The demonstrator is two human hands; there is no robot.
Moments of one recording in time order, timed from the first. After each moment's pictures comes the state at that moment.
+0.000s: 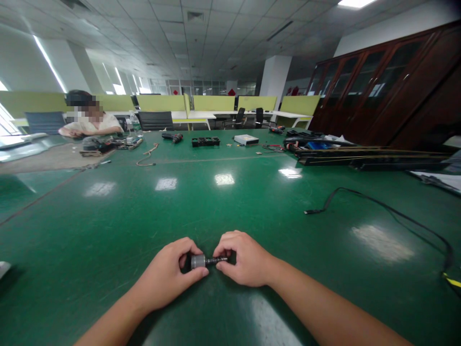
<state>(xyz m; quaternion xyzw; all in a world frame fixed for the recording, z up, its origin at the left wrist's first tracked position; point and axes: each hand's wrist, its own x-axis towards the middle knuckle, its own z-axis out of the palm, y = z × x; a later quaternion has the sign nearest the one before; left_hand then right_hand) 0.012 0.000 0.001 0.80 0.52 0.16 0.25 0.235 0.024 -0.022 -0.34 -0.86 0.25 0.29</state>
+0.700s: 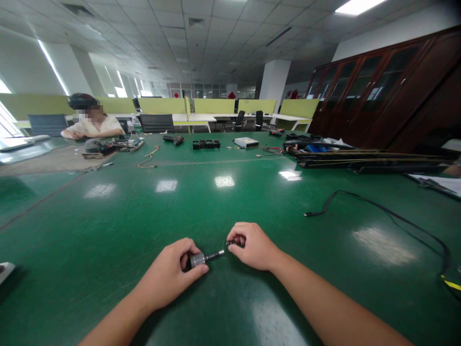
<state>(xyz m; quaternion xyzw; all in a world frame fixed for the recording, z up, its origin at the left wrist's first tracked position) 0.013 -0.001 0.003 0.78 0.55 0.16 0.24 0.252 0.040 -0.026 -0.46 -0.80 0.24 0.31</state>
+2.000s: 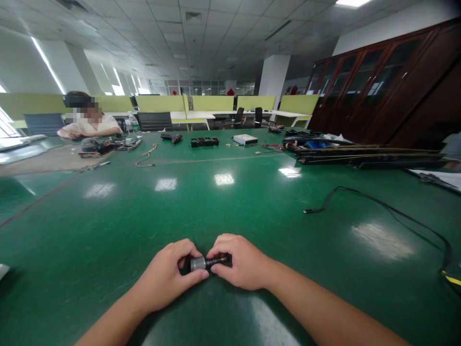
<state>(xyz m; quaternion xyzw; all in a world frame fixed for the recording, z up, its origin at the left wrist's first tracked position) 0.010 0.001 -0.002 0.82 0.50 0.15 0.22 0.231 0.020 -0.022 -0.32 -0.86 0.27 0.28</state>
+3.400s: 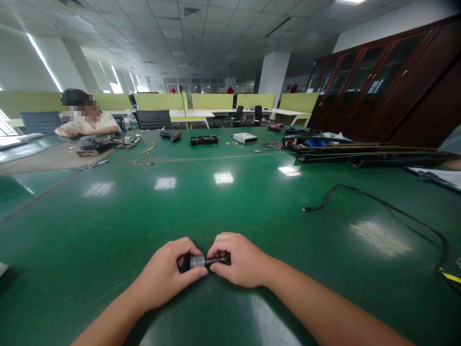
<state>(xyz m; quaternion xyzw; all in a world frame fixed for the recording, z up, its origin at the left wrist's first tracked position) 0.012 0.000 0.002 0.82 0.50 0.14 0.25 0.231 0.021 -0.022 -0.32 -0.86 0.28 0.28</state>
